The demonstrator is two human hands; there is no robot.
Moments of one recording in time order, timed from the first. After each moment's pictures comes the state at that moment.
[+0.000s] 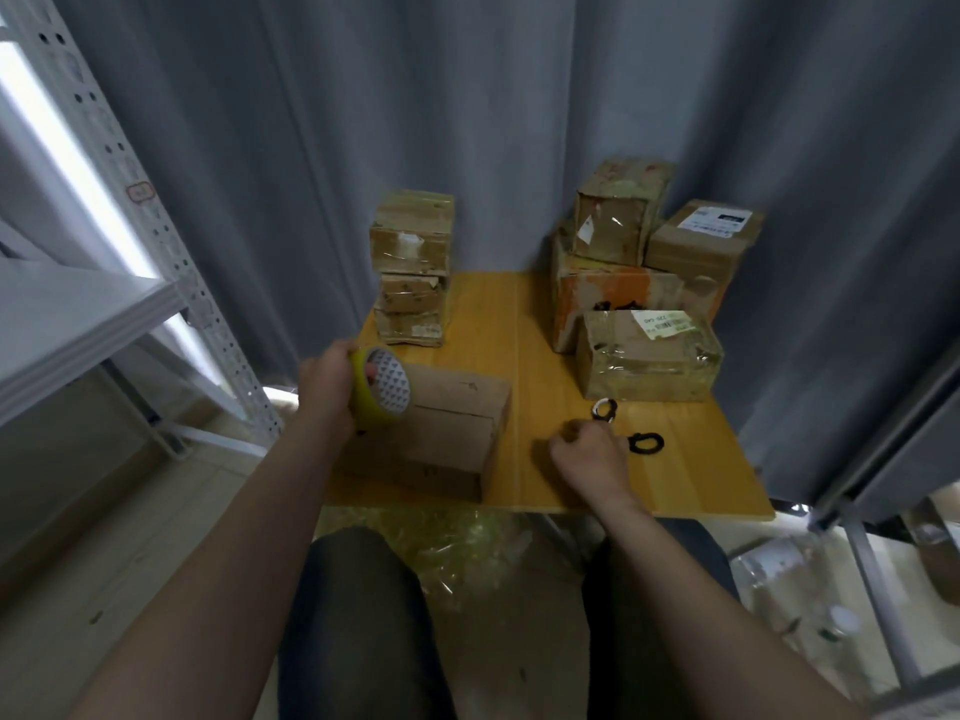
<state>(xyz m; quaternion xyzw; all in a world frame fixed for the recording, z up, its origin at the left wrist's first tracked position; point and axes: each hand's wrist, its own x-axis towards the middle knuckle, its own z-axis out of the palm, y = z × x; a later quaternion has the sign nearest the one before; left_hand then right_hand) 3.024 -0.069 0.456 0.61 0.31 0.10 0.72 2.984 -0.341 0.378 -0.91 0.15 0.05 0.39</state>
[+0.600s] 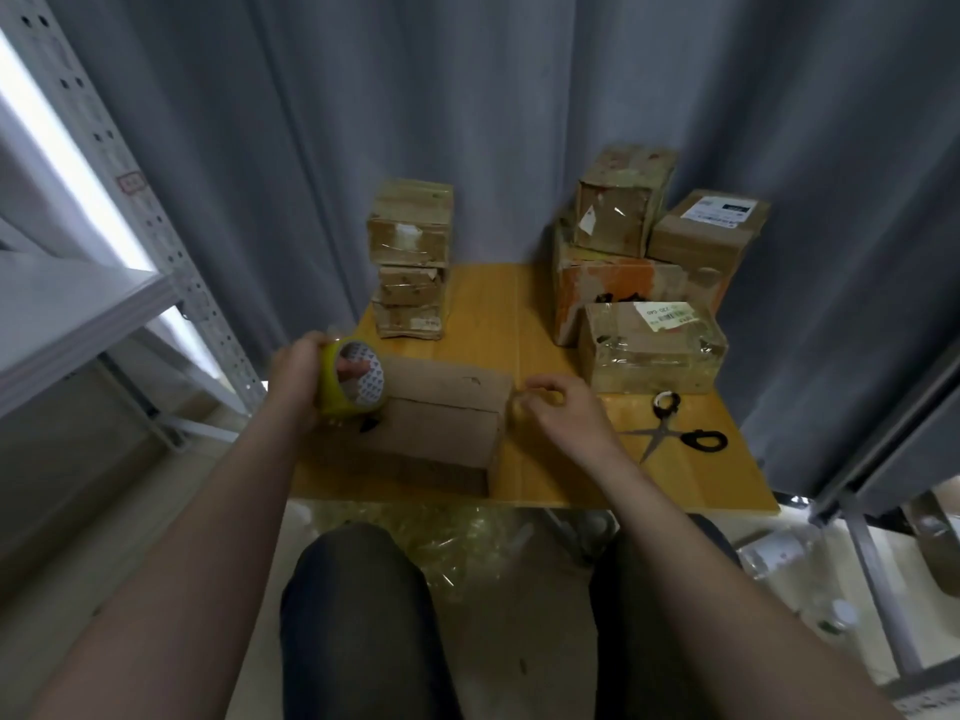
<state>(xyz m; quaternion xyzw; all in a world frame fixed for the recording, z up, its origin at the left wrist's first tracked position) 3.036 -0.032 0.456 0.64 0.31 0.06 0.70 3.004 -0.329 0.400 -0.88 0.04 0.02 0.48</state>
